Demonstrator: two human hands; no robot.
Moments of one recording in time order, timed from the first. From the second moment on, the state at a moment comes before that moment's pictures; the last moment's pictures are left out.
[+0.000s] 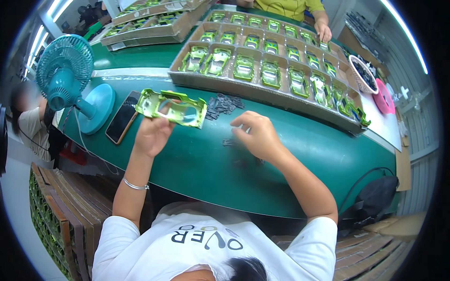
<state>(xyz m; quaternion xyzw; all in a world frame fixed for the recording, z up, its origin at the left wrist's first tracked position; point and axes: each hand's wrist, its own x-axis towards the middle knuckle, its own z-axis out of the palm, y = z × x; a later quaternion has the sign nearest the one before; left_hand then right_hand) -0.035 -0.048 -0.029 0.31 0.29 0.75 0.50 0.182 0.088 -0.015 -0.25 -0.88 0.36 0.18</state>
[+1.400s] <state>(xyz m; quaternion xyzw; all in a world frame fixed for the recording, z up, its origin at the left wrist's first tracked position) 0.031 -0.023 -0.029 0.77 0.57 0.25 0.15 0.183 0.140 -0.044 -0.45 -0.80 0.35 0.20</state>
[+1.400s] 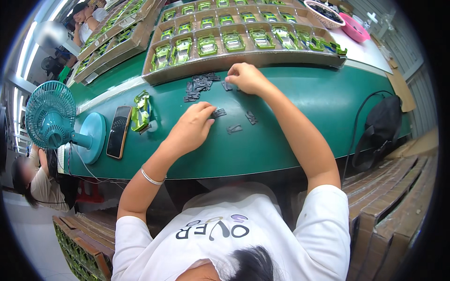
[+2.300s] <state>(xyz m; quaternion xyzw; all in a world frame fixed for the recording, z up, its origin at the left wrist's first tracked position) 0.081 0.039 -0.031 0.89 0.39 0.18 0.16 0.229 0.160 -0.034 -0.41 -0.76 0.49 0.11</state>
